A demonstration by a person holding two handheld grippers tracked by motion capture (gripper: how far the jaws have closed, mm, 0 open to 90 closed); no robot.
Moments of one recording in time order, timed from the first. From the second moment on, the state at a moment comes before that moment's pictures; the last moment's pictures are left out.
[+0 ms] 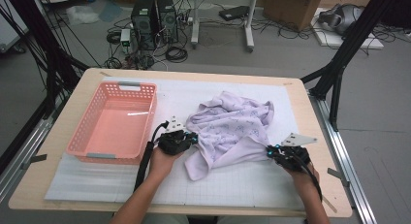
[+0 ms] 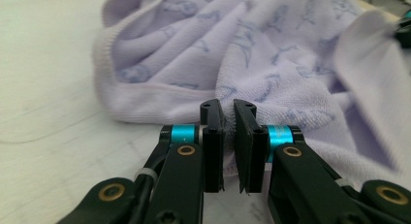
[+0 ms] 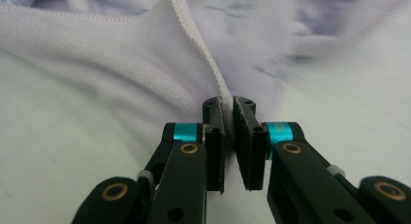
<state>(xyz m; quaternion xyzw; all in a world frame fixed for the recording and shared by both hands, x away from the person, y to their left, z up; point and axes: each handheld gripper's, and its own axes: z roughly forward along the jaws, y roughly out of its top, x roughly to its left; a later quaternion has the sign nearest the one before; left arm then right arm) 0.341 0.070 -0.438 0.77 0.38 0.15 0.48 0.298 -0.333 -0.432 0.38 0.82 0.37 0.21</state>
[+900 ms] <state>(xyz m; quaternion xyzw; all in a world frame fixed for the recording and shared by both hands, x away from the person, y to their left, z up) 0.304 0.031 -0.450 0.82 0.34 0.11 0.45 0.320 -0.293 -0.415 0.38 0.82 0.38 0.20</state>
